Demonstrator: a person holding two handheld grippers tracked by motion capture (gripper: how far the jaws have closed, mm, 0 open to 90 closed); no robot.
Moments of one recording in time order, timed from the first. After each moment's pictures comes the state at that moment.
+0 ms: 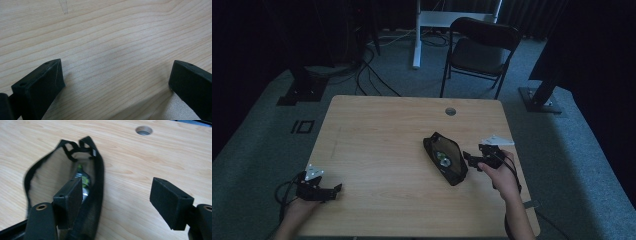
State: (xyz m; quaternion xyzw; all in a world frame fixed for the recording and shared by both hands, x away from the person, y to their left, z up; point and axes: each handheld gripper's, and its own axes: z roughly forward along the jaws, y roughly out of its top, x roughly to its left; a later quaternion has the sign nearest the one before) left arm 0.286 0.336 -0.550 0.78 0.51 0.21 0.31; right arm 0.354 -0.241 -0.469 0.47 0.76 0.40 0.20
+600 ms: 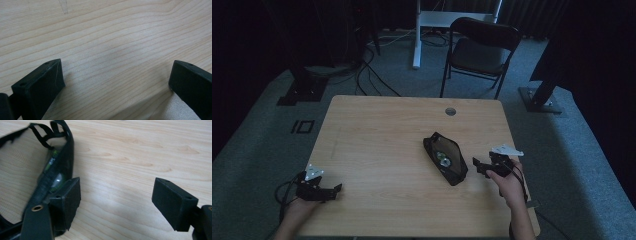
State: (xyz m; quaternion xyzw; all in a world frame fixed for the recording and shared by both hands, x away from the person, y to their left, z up) left arm 0.286 0.336 -0.551 0.78 0.51 0.21 0.31; right arm 0.343 -0.271 -0.502 0.51 0.73 0.39 0.22
